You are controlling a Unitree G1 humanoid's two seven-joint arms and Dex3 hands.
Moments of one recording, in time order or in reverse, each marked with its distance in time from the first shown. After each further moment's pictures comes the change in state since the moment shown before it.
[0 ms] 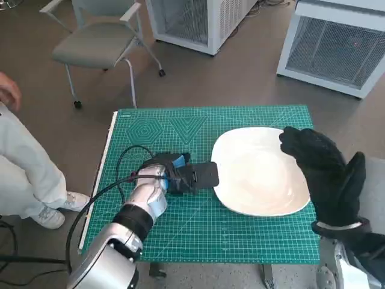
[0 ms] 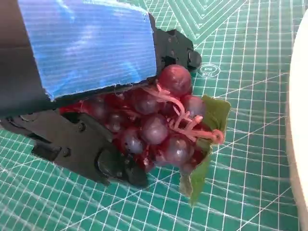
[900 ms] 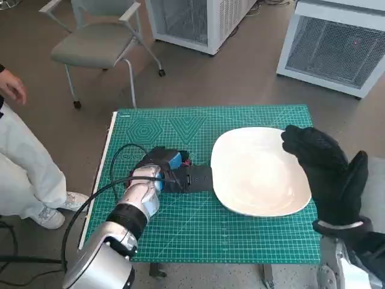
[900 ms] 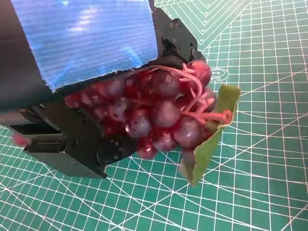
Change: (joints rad) left arm -0.005 0.033 -0.027 0.042 0.004 -0.093 0.006; right arm -0.010 -0.001 -0.007 0.003 -0.001 0.000 -0.002
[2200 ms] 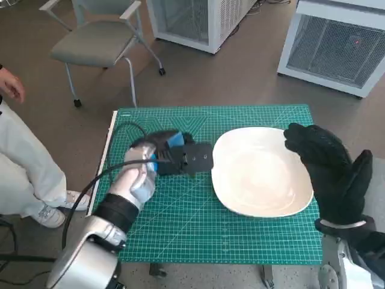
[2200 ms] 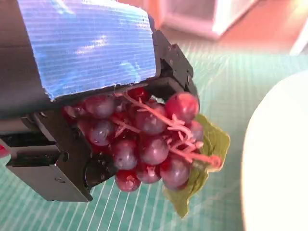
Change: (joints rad) left arm 0.000 0.131 0.066 -0.460 -0.030 0.080 -0.140; right arm -0.004 -0.004 -0.010 -0.011 0.003 0.001 0.000
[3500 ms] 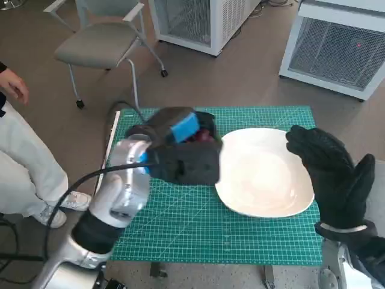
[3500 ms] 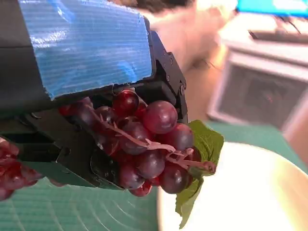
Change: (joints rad) left arm 0.097 0.013 0.044 -0.564 -0.011 0.075 -0.164; right arm 0.026 0.009 0.001 -0.035 -0.004 0.001 -0.022
